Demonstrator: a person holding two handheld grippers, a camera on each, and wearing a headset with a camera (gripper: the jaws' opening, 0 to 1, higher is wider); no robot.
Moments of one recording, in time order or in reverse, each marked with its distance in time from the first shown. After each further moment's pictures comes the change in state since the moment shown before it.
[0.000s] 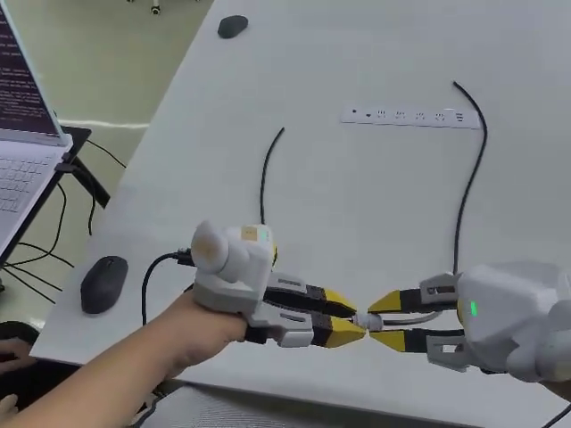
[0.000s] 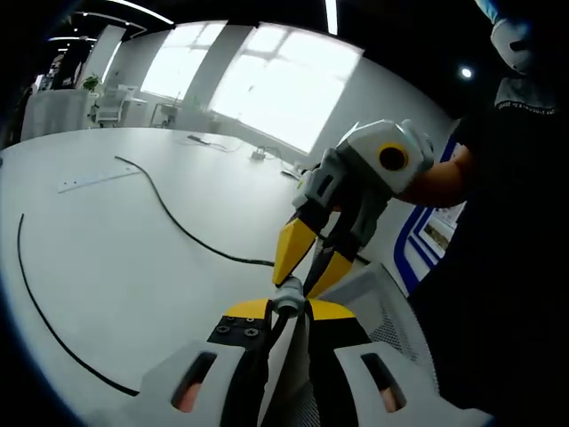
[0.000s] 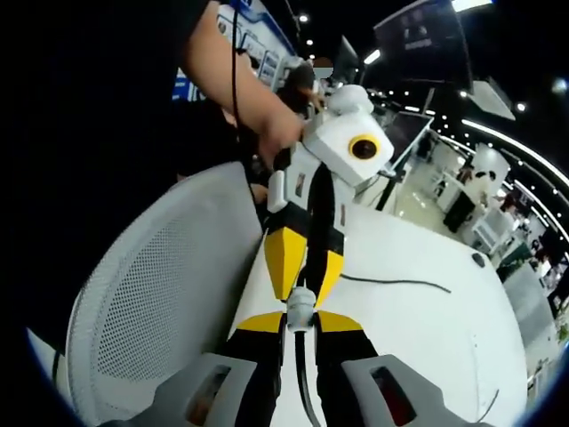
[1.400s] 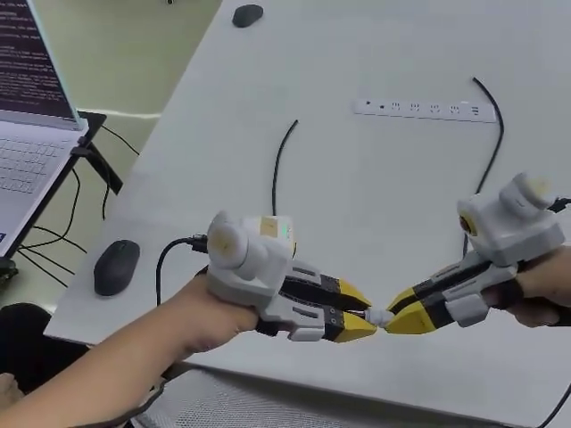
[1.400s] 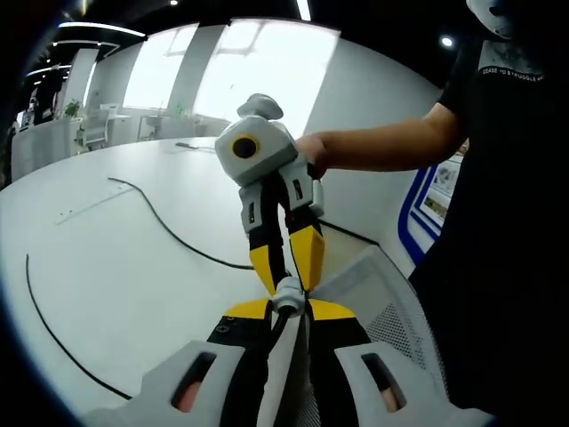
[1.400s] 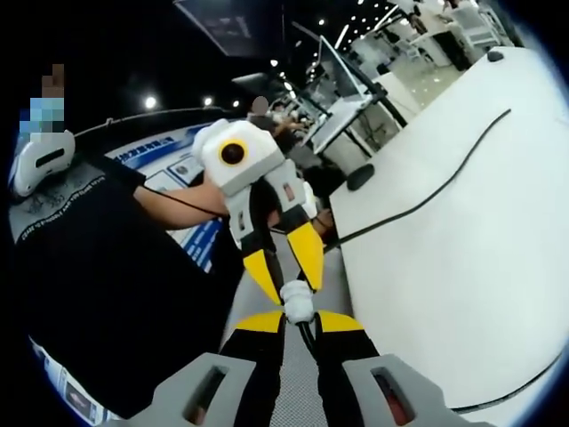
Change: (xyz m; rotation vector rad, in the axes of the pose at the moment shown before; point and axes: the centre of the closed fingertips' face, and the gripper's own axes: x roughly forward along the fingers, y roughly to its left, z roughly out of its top) left arm -0.003 -0.012 0.001 0.141 0.051 0.006; right arm -0.006 0.016 0.008 0.916 -0.142 0.545
